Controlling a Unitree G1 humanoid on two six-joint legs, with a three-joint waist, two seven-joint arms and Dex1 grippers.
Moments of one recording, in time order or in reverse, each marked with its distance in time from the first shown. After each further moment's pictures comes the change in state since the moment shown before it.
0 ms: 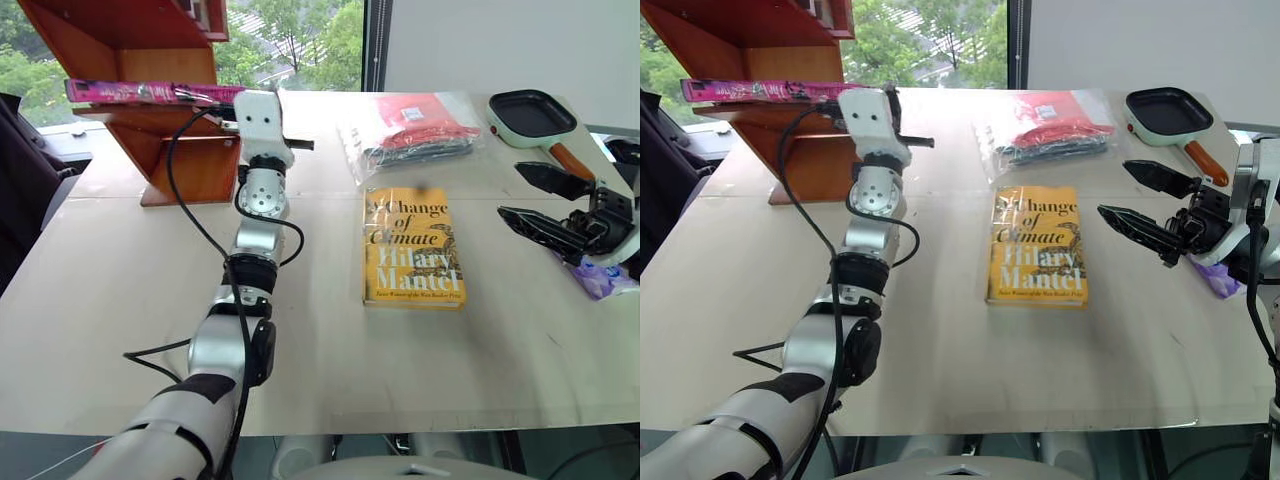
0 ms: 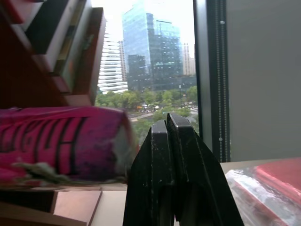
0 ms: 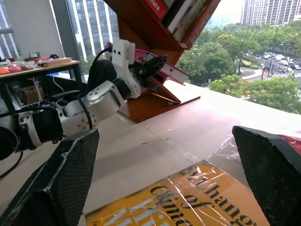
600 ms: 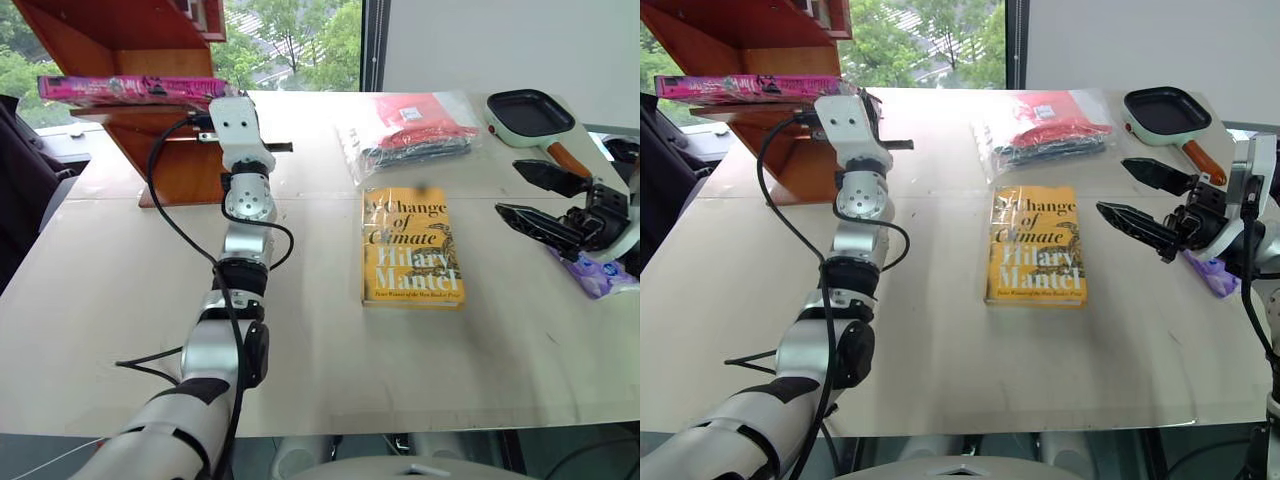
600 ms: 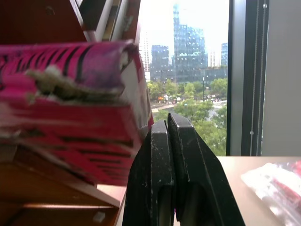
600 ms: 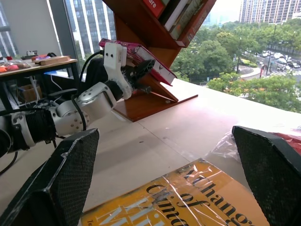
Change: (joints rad) left arm 0.068 0.018 0.023 -0.039 -0.002 0.048 0.022; right arm -0.028 0.002 0.018 0.028 -0.024 -0.001 0.011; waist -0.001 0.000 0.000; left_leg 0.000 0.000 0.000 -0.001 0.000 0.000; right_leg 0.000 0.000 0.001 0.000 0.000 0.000
